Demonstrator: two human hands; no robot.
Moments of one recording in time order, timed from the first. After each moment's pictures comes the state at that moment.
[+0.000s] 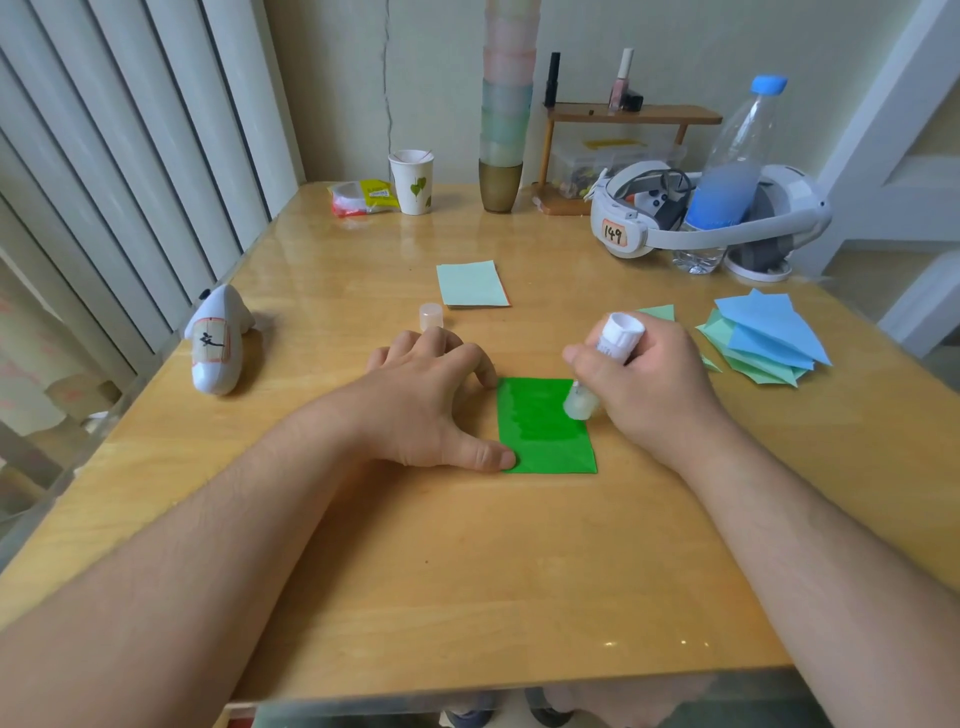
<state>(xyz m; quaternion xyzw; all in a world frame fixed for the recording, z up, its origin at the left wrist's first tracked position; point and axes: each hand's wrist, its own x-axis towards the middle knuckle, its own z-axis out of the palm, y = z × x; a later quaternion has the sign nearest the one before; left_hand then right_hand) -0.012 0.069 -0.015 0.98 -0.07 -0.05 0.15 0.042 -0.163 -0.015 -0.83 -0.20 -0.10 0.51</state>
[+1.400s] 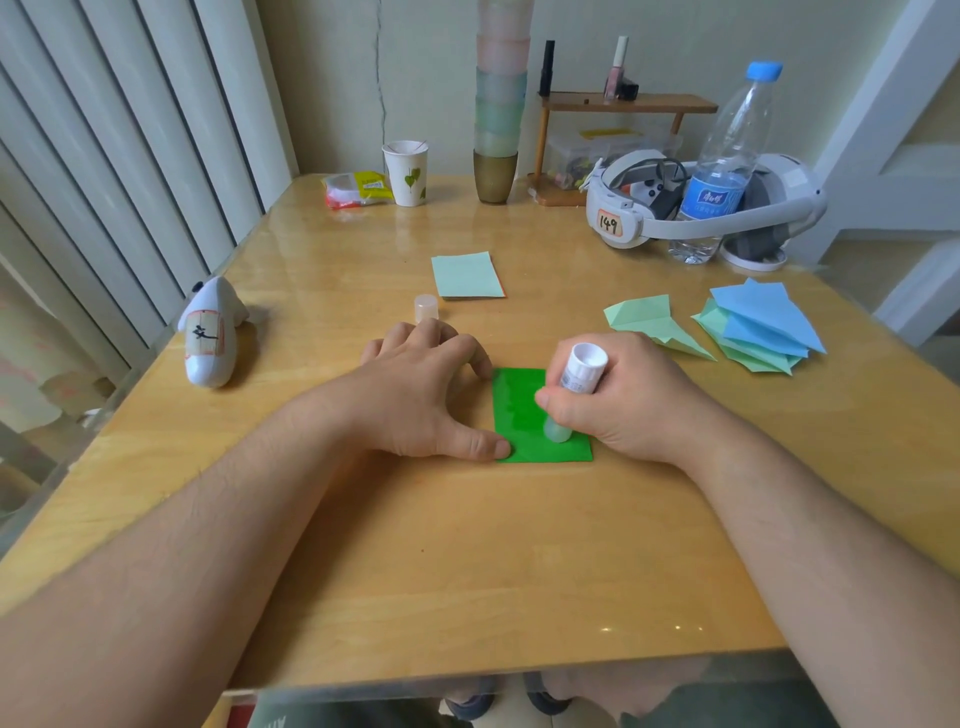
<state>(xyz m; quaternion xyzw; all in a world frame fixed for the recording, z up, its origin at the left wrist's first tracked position) -0.014 0.068 -0.015 0.99 -0.06 -0.06 0.15 0.034 -0.165 -0.013 -0.85 -0.30 0.02 0.42</state>
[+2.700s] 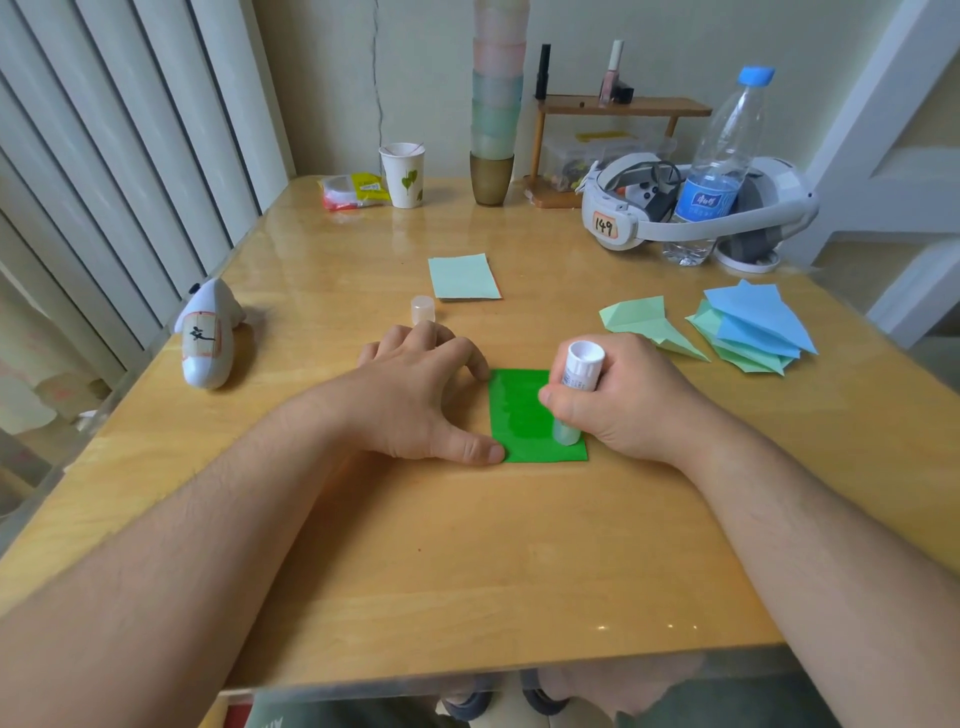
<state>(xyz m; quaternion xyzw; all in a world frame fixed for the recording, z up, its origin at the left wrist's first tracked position) -0.015 0.068 -0.013 0.98 -0.07 -0.07 0.16 0.037 -0.169 -0.014 -0.87 -0.29 0.02 0.41</state>
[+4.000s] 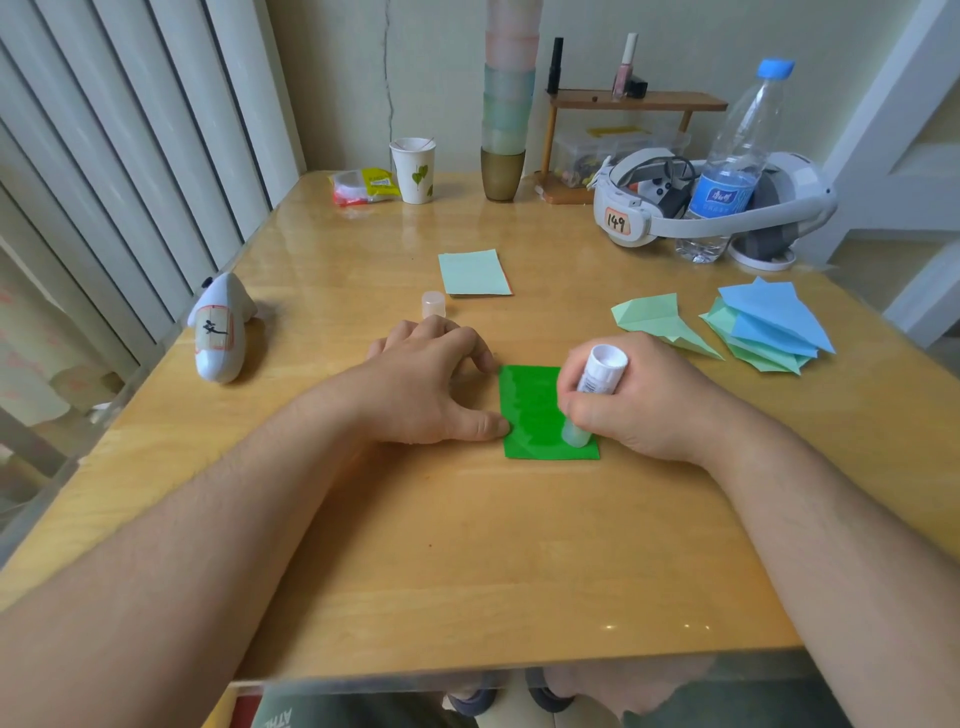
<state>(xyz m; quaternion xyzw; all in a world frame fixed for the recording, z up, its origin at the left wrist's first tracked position) -0.011 0.071 -0.016 0.98 -0.05 -0.02 0.20 0.033 -0.172 -0.005 -0.86 -0.31 0.08 0.39</state>
